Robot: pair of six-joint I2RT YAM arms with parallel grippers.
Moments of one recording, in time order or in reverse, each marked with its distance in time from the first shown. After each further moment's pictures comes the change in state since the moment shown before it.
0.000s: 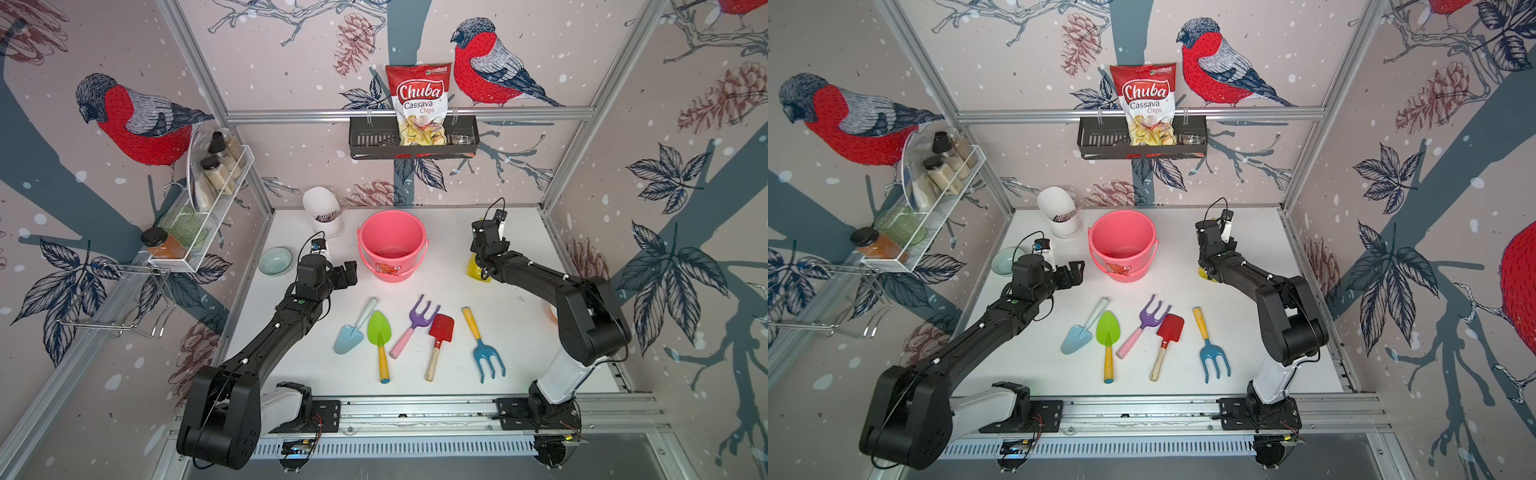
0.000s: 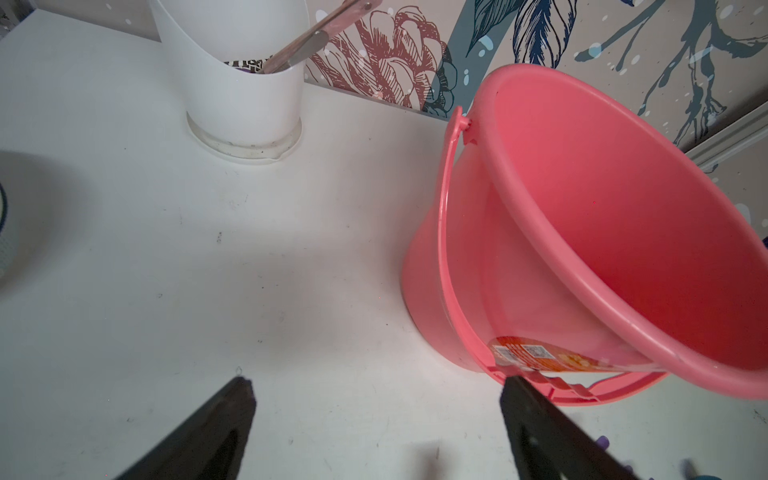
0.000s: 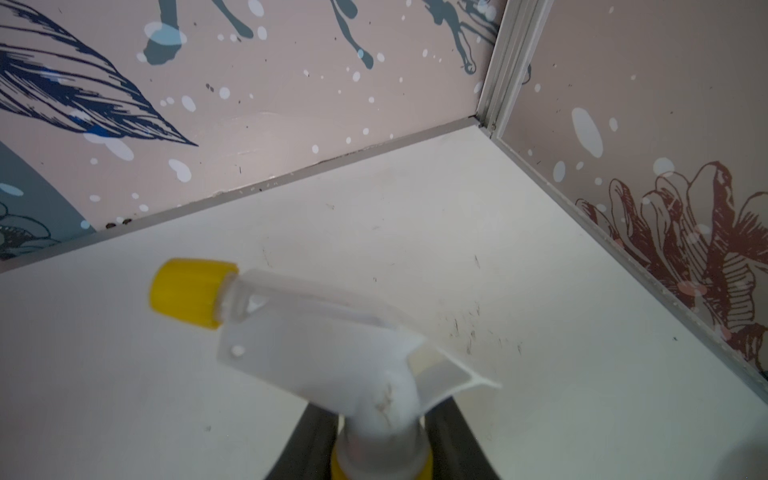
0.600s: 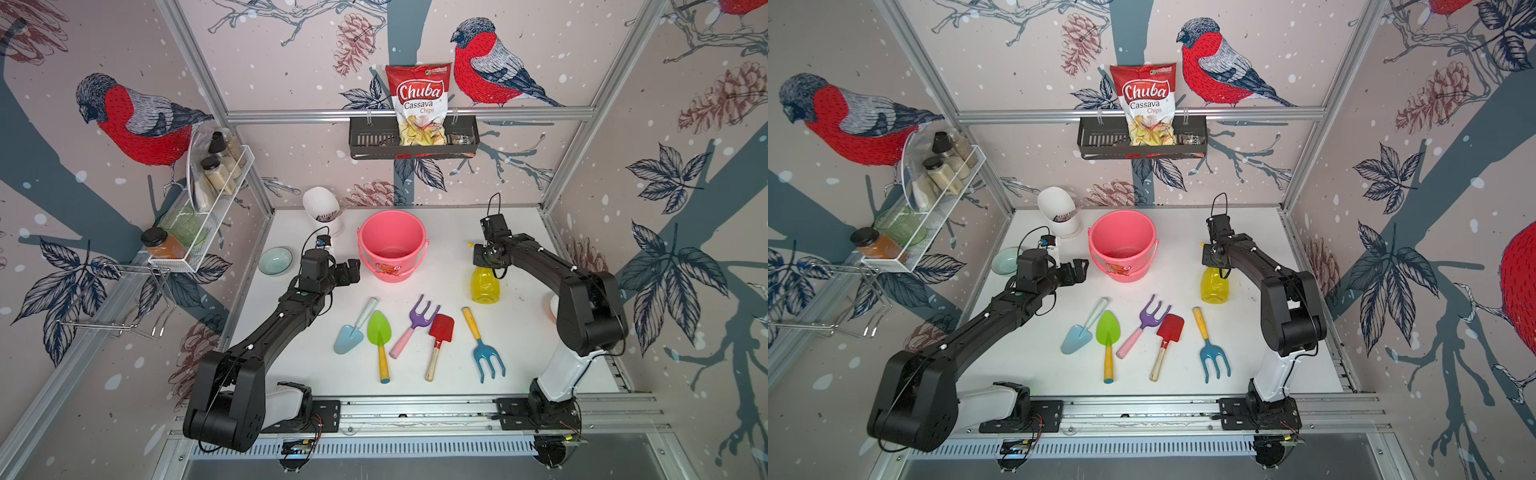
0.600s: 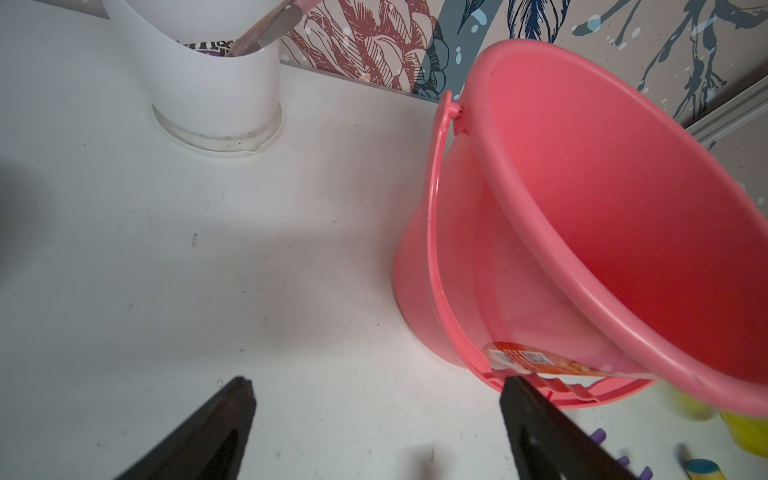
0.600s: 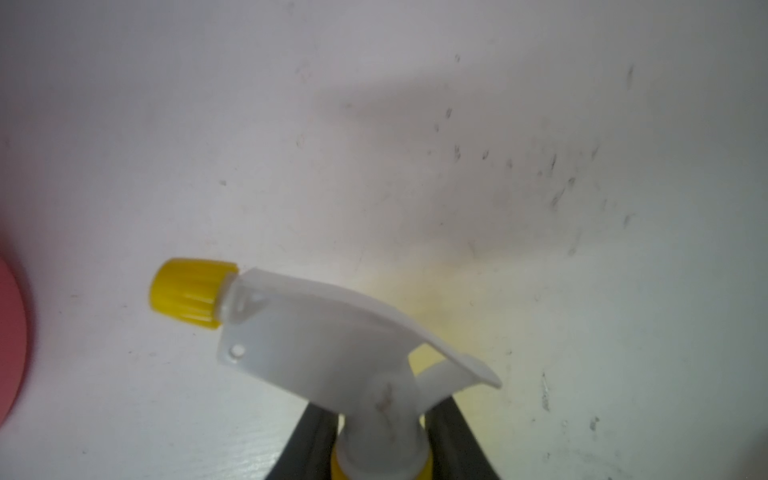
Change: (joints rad) left arm 0.000 0.080 0.059 -0.022 0.053 0.023; right arm -0.115 0.011 0.186 -0.617 -0.533 -0.065
